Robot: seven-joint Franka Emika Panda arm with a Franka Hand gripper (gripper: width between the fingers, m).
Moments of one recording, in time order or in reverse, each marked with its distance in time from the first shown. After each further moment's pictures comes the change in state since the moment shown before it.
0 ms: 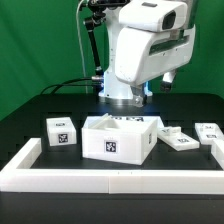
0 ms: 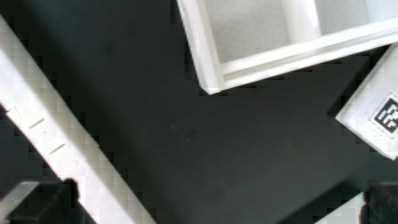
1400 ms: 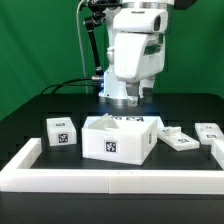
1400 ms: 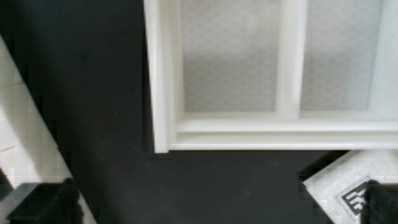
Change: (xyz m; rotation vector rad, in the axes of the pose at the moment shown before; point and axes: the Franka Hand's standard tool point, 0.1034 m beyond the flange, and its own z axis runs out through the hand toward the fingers) arm -0.039 -0.032 0.026 -0.139 0.118 -0.231
